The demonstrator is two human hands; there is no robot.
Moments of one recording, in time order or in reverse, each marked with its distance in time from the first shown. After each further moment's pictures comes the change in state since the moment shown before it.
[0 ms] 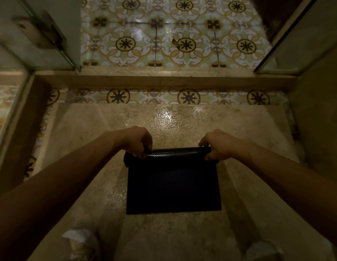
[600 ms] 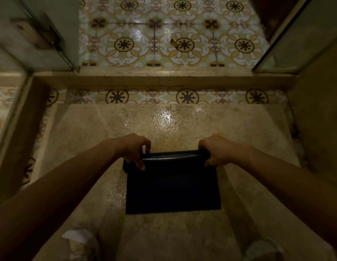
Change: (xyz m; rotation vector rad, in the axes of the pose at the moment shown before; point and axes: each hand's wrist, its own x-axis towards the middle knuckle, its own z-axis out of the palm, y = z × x) left_hand -0.005 -0.003 0.016 0.046 -0.073 -0.051; right_hand -0.005 -0.002 0.016 -0.021 -0.010 -0.014
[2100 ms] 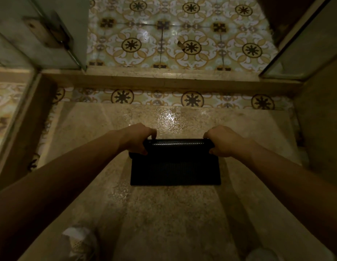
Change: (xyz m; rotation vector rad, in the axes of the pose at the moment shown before) left_hand 0.015 -0.003 -0.017 0.238 0.264 0.096; right_hand 0.013 0.008 -0.028 -0.217 0.129 0.000
